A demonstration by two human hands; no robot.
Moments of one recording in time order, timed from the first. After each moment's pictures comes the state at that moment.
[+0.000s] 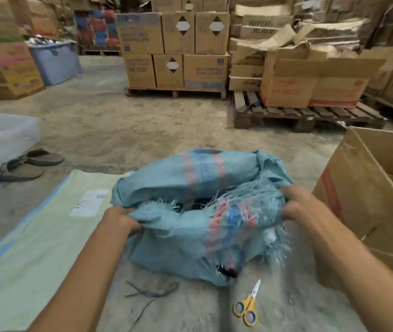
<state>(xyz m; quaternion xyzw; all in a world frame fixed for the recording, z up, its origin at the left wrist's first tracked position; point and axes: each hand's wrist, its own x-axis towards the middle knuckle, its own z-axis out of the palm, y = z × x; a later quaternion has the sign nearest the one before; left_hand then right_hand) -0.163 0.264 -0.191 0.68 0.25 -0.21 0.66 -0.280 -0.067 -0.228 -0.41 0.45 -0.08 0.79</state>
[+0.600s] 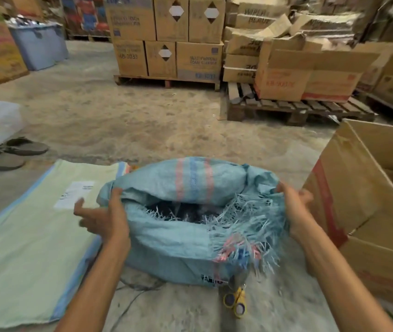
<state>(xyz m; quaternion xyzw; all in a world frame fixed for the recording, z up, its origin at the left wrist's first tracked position) -0.158 0.261 -0.268 0.70 0.24 0.10 0.67 -0.327 -0.045 -0.244 -0.59 0.53 -0.19 0.58</state>
